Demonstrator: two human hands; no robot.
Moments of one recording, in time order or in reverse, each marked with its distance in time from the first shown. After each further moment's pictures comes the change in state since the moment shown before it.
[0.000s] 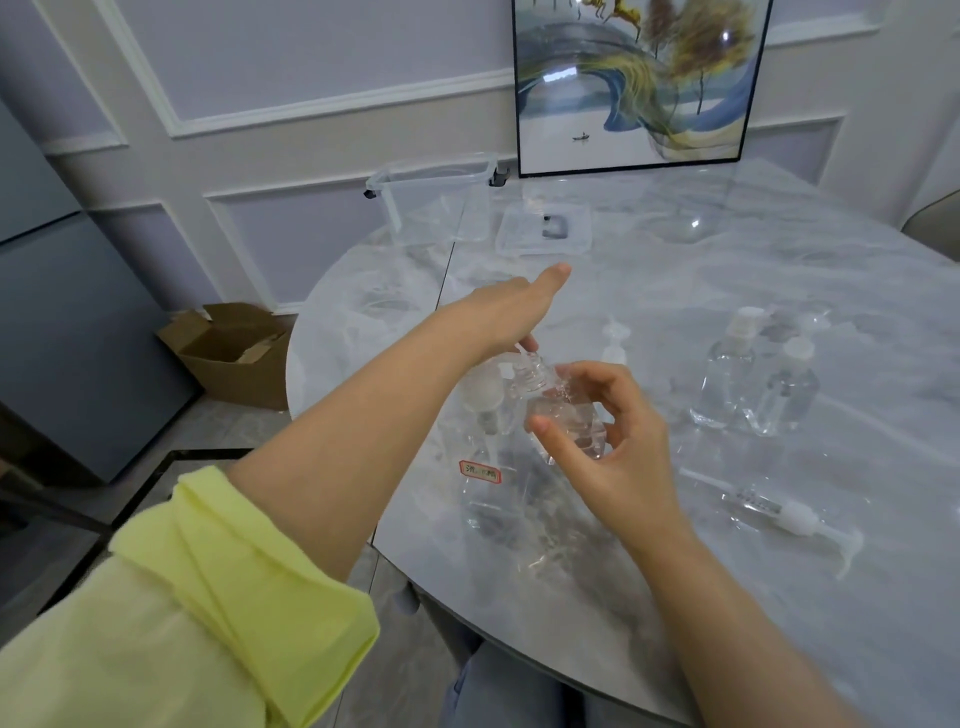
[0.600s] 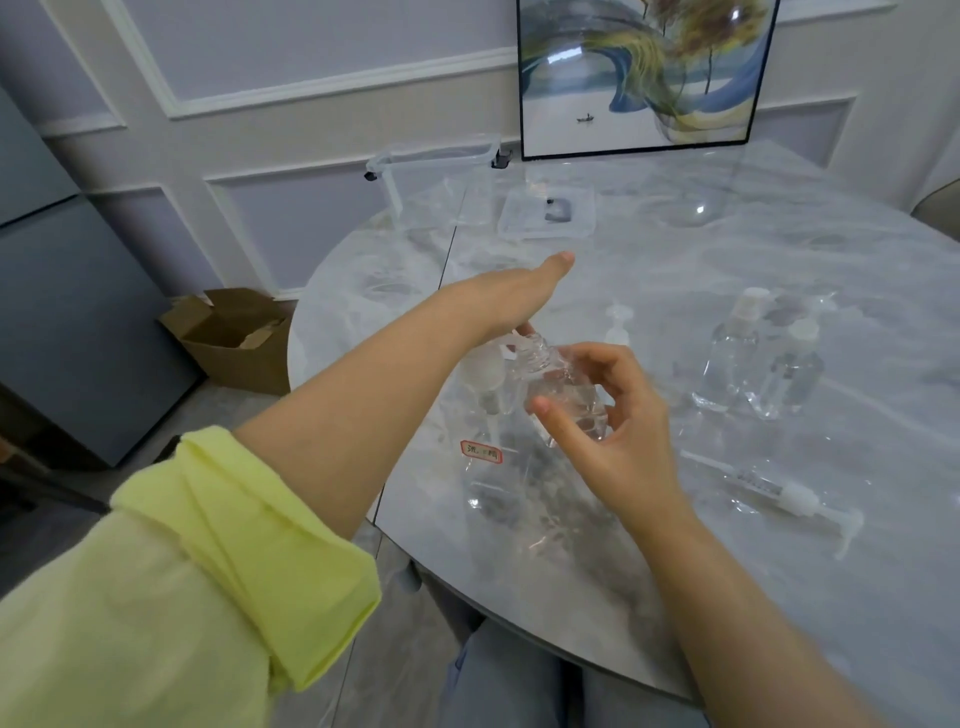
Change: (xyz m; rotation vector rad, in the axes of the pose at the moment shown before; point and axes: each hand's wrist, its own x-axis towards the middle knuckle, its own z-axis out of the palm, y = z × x) left_hand 0.001 -0.002 0.001 0.048 -0.059 -0.040; right_hand -0.001 0.002 0.000 0.013 -0.014 -0.013
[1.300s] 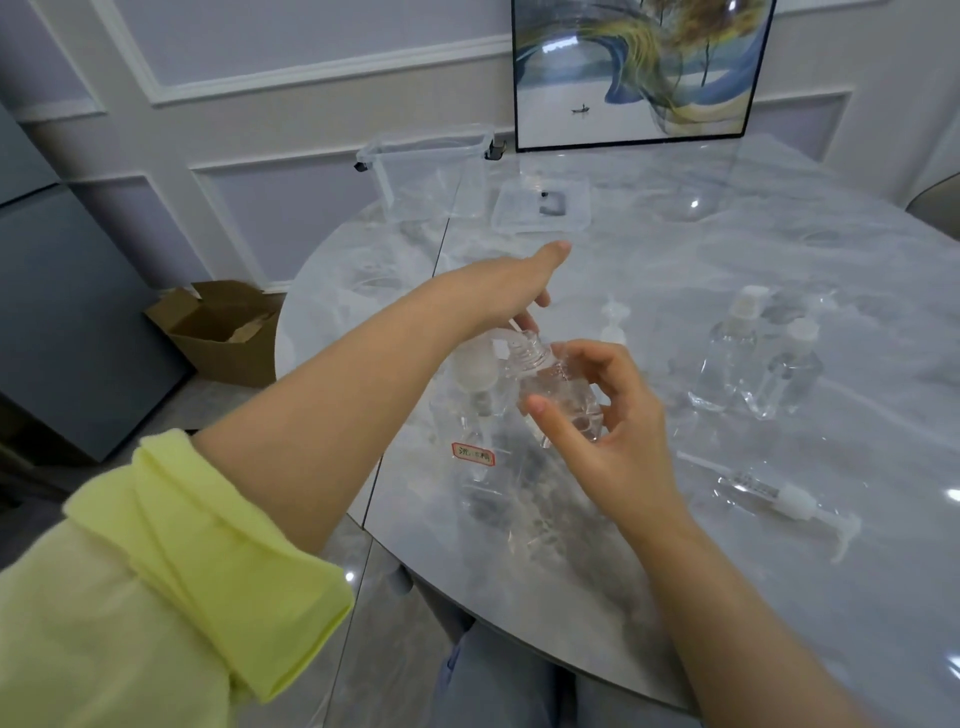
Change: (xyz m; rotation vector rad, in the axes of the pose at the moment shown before) left_hand 0.004 0.000 -0.003 -0.047 0.018 0.043; right_hand 0.002 -0.001 0.000 0.001 -0.008 -0.003
